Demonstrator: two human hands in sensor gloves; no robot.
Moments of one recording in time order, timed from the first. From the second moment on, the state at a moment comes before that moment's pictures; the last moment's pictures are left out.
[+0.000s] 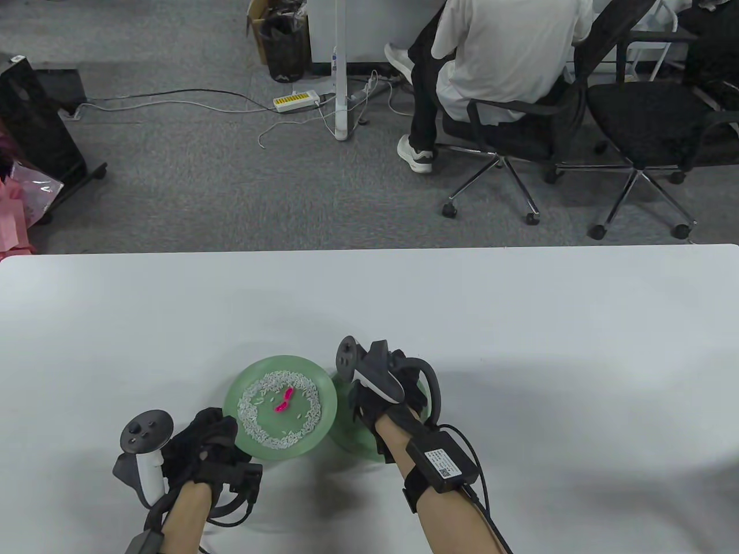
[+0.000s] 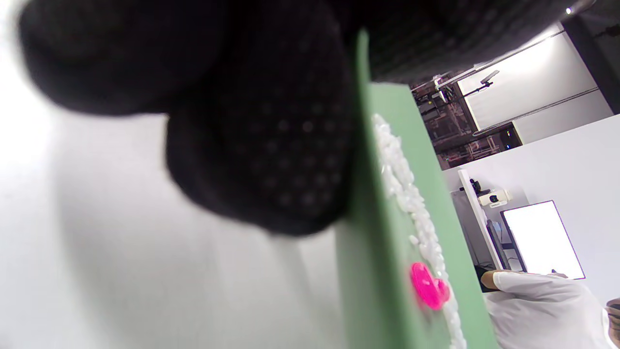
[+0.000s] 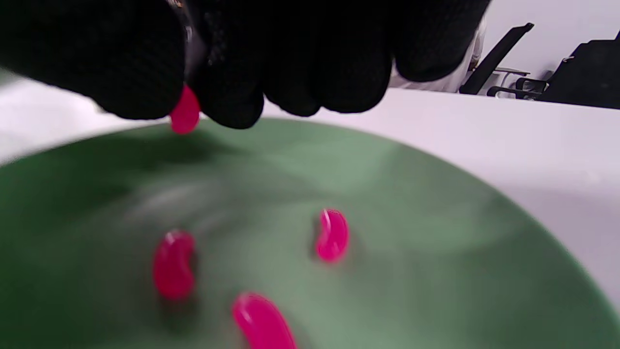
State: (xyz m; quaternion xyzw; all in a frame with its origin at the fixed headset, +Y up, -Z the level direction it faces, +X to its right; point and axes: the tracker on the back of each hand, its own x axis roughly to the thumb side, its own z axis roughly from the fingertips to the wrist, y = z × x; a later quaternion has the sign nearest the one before) left_hand -0.344 -0.838 -0.287 -0.09 0.31 0.52 0.80; right_hand -0.005 -0.735 -0.370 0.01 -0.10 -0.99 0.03
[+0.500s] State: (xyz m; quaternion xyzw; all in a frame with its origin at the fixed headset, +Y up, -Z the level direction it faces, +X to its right) left_hand -0.349 -0.844 -0.290 -0.09 0.31 0.52 0.79; right_hand -0.004 -0.757 -0.372 0.03 -0.13 -0.99 0.09
